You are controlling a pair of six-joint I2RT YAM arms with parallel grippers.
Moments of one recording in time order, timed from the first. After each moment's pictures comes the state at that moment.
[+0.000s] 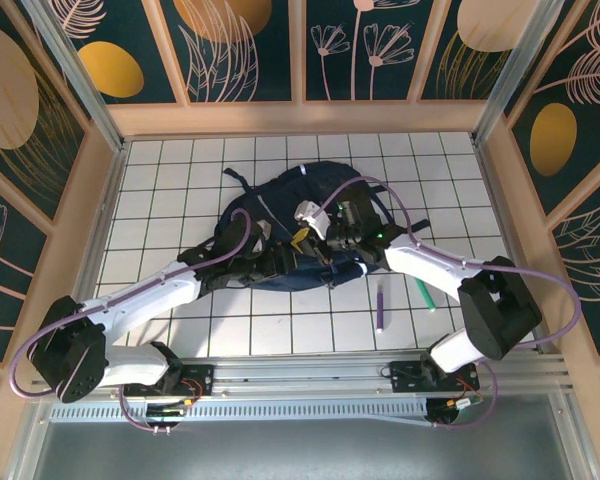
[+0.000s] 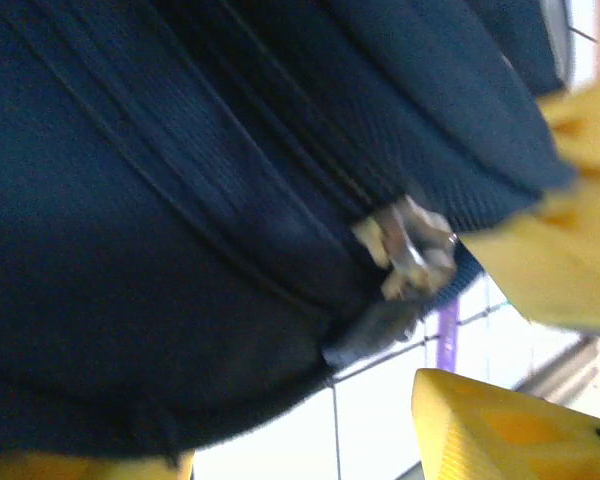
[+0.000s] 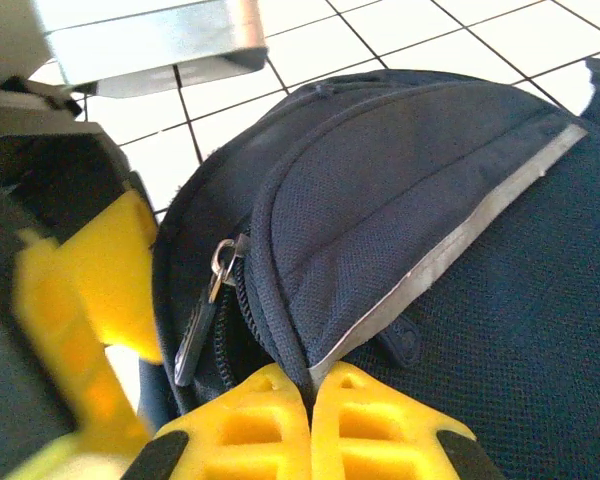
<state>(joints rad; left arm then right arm) -0.74 1.29 0.81 -0.34 0.18 -0.93 0.67 1.50 0.90 -0.01 -0.59 -0.28</state>
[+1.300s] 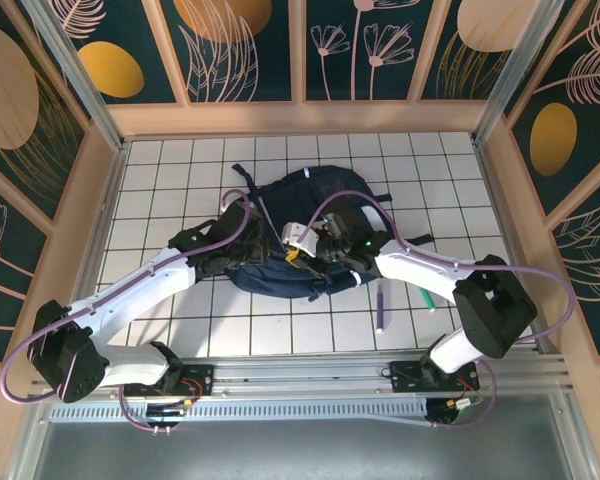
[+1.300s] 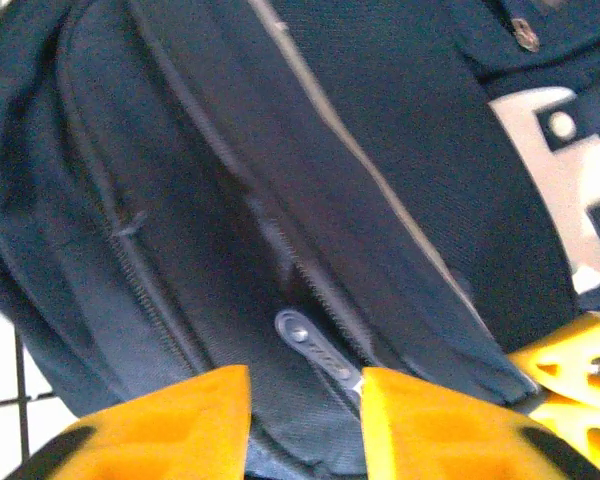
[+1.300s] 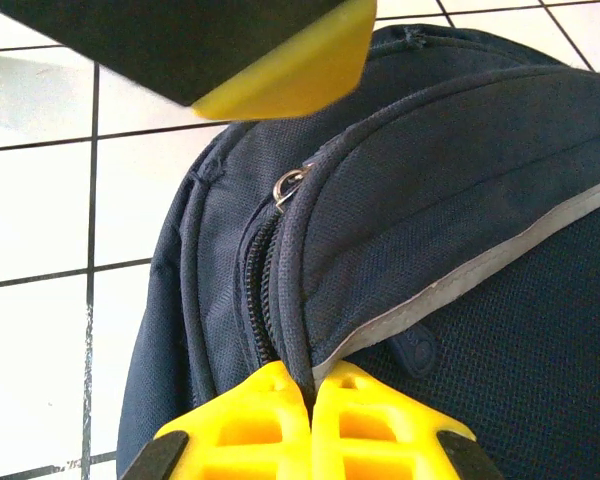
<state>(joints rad) -0.72 1.29 1.00 -0.66 -0.15 -0.63 0.76 1.52 0.90 -0.10 -0.49 -0.52</state>
